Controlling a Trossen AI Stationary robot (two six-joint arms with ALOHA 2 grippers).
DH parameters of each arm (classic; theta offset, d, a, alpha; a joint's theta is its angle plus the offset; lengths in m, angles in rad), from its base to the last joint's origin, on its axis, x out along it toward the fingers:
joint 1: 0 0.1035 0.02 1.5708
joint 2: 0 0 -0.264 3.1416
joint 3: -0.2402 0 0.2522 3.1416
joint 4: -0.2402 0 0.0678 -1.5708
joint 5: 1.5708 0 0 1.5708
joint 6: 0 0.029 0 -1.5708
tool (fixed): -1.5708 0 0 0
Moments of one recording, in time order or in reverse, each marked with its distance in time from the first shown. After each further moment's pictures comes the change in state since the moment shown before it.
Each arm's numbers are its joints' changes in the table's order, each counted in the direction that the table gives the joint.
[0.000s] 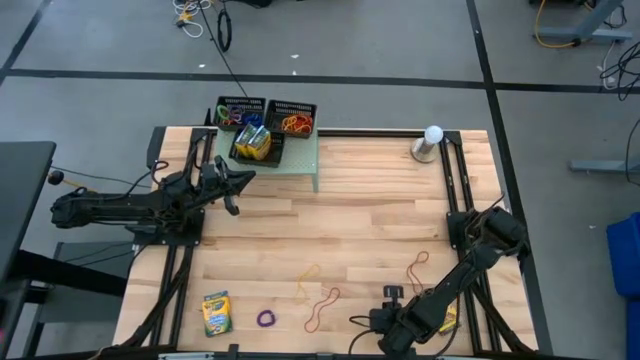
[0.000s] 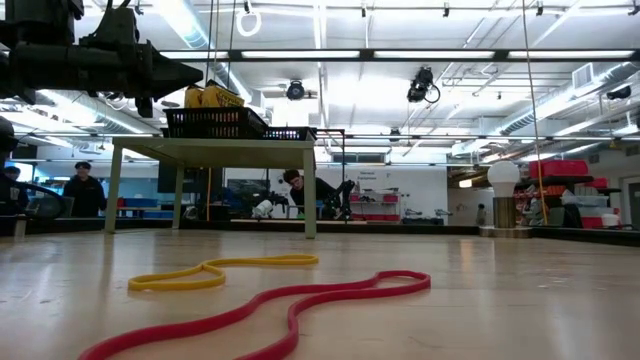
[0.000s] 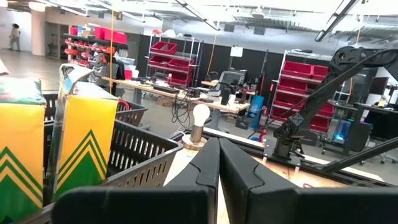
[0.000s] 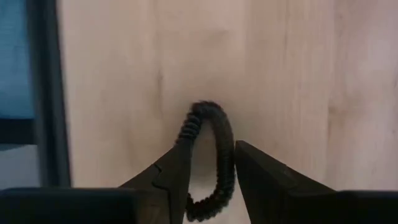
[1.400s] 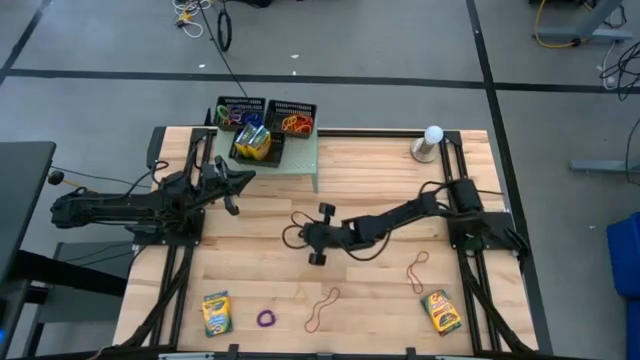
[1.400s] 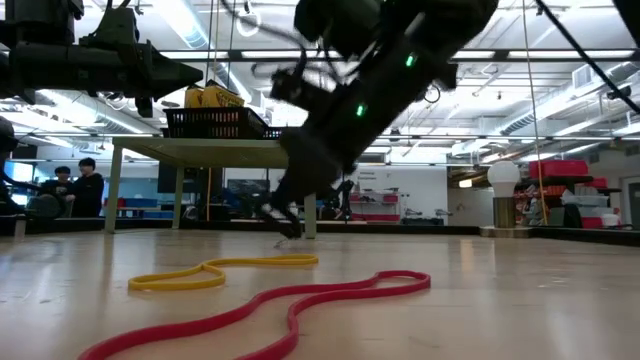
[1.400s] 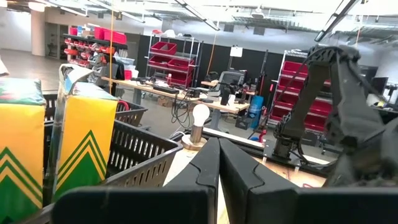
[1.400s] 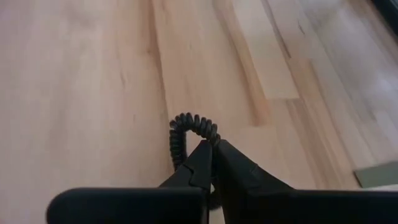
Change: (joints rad) left arm 0.000 0.000 0.000 0.001 0.000 0.000; right arm -0.652 -0.094 0.000 0.642 -0.295 -0.769
